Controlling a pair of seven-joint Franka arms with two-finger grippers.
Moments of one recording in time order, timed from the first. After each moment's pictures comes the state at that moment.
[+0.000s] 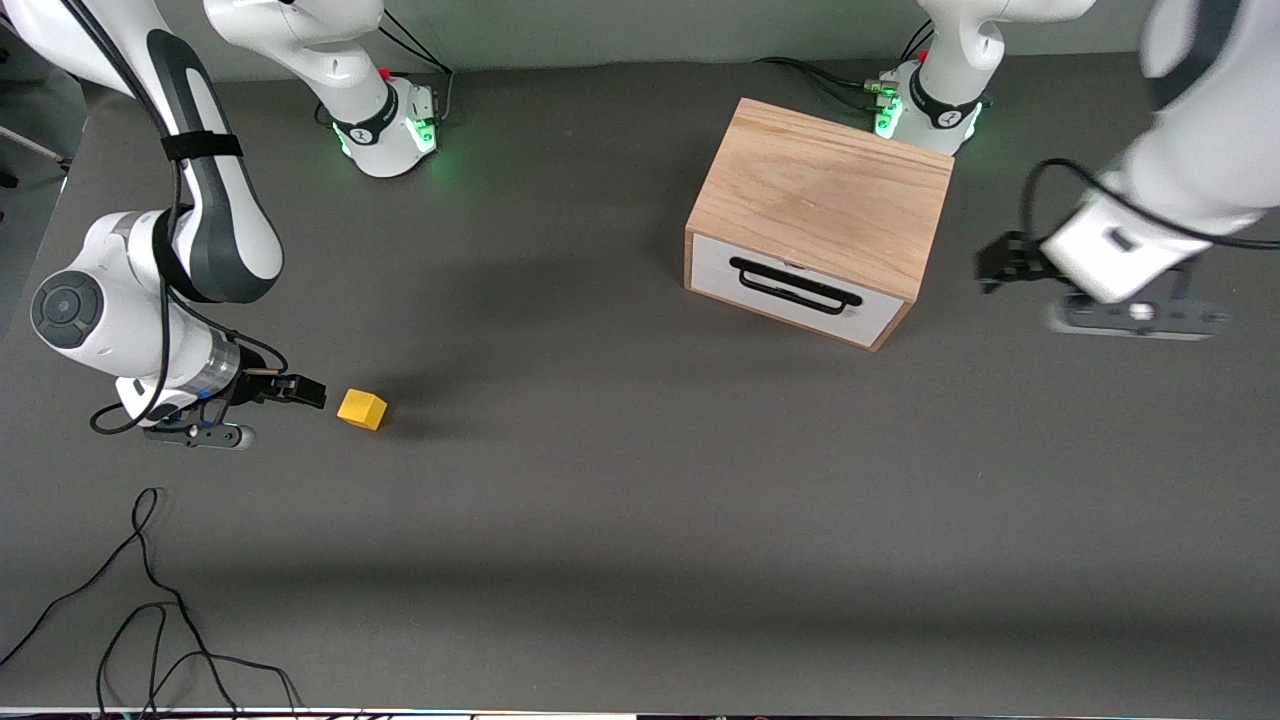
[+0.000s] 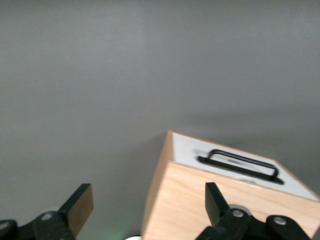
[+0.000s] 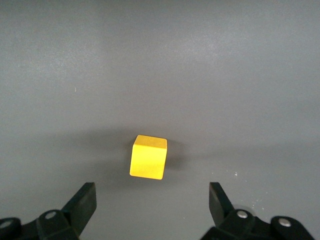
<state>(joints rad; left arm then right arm) -0.24 0.09 -0.06 -1.53 0.00 1.51 -0.22 0.09 0.21 -0.08 -2.01 0.03 2.18 0.11</state>
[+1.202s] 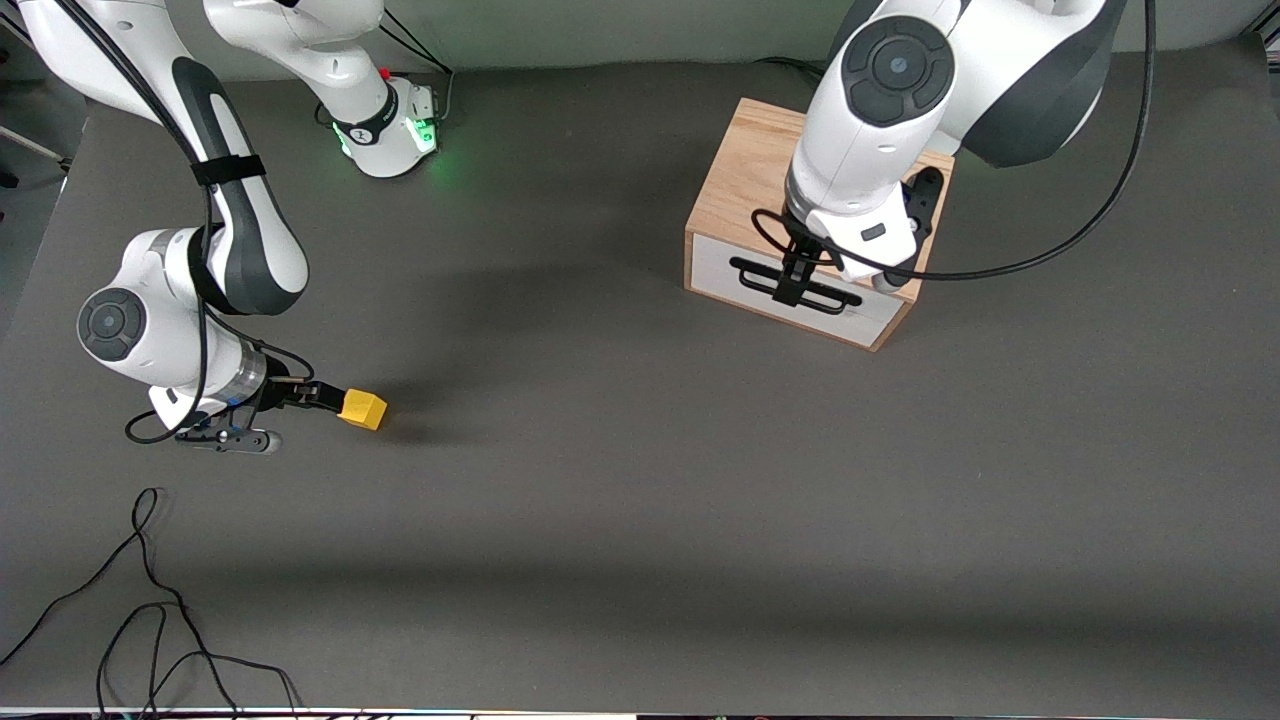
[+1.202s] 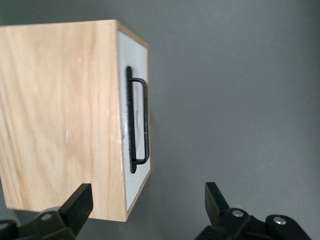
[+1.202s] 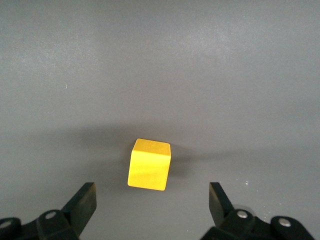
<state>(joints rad) -0.52 0.19 -0.08 -1.53 -0.07 1.56 -1.84 0.10 0.26 -0.08 -2.05 0.03 2.26 0.11</state>
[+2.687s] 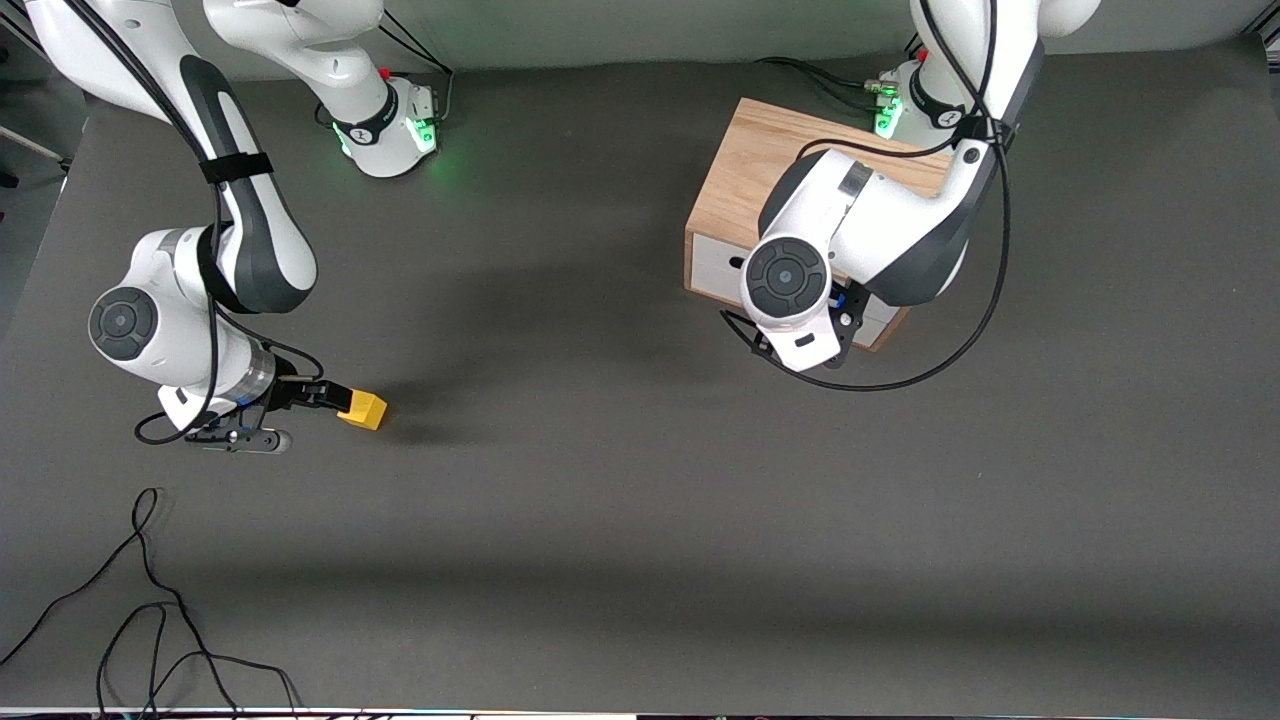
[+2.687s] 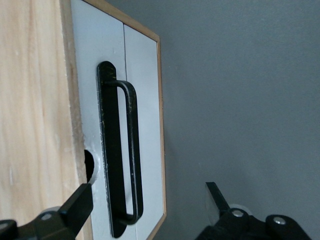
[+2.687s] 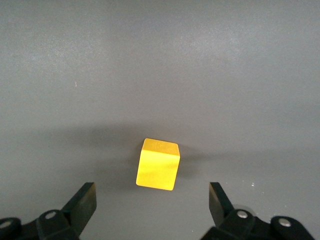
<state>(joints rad) -0.53 0.42 -0.08 -1.61 -0.05 1.66 -1.77 0.12 0.26 -0.09 -2.04 0.03 2.26 0.11</state>
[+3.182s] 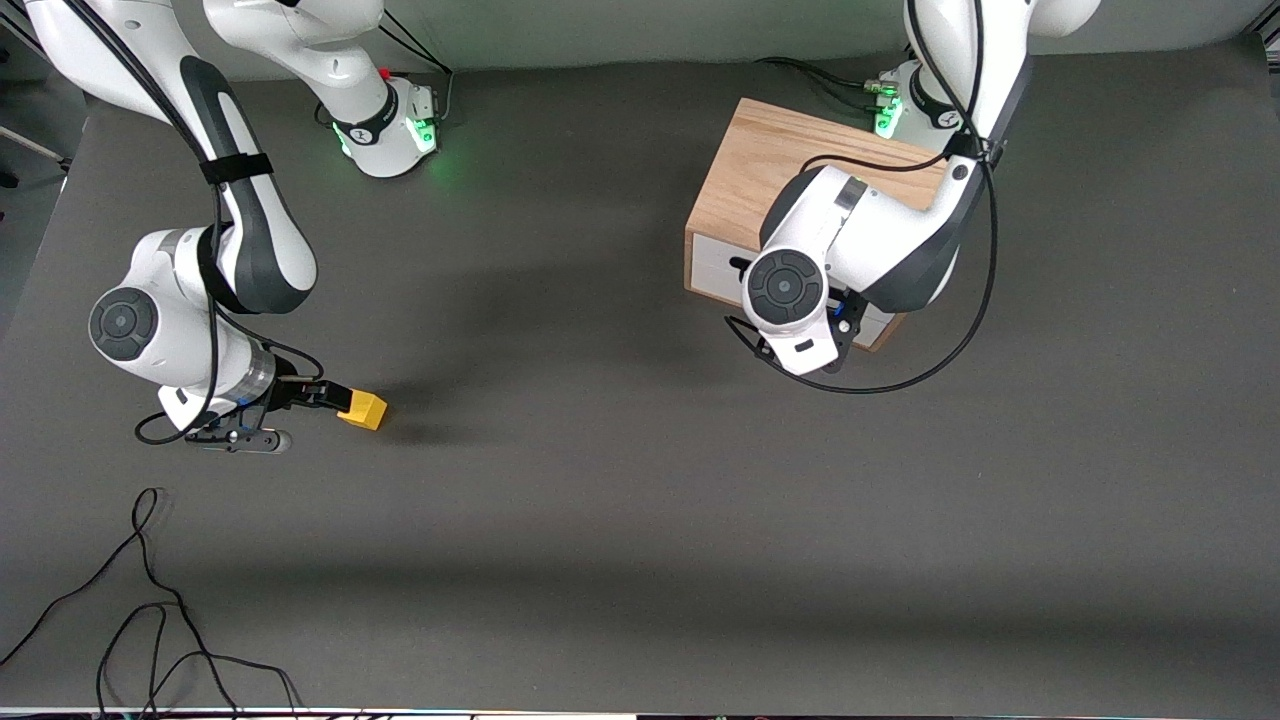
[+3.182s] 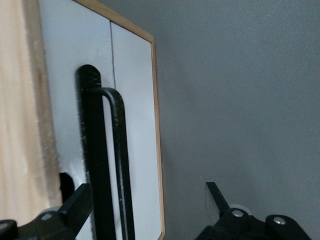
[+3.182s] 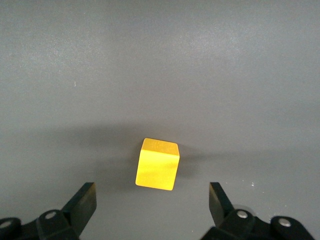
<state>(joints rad) -0.53 0.42 -0.08 -1.70 -0.03 1.76 -1.75 0.12 0.27 -0.09 -2.04 0.03 2.26 0.11</state>
